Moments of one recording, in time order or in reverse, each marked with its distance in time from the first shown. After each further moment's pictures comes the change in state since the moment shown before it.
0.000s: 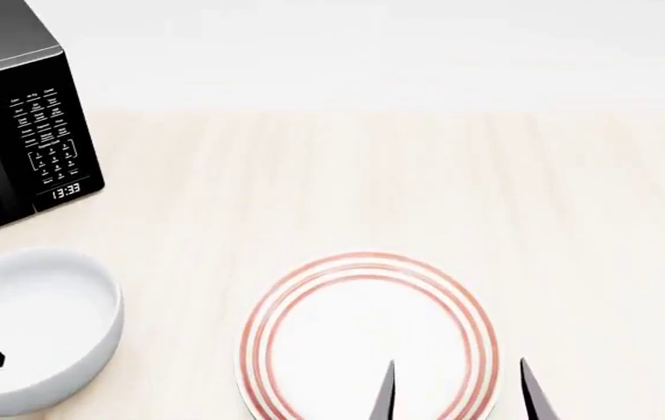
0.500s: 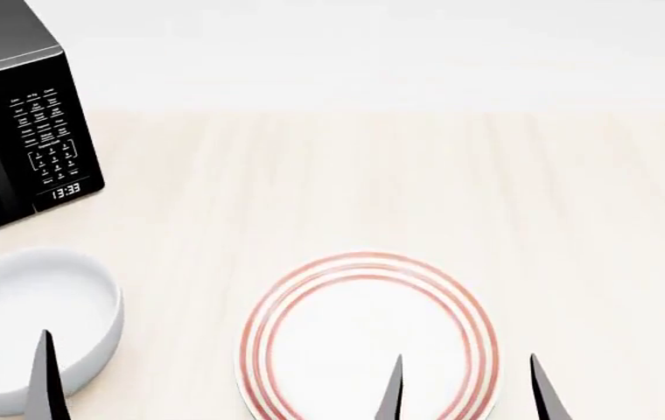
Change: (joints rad) left arm 0.367 0.162 0.225 -0.229 0.352 0.646 0.063; right arm -0.002 -0.011 0.023 -0.026 -0.004 0.016 -0.014
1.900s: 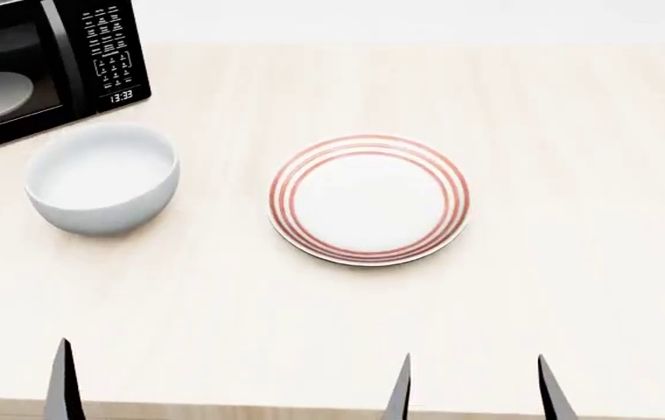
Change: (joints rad) left arm 0.003 0.059 -0.028 -0.082 -0.014 0.053 0.071; right arm -0.007 -0.053 0.048 -0.016 -0.017 0.034 -0.054
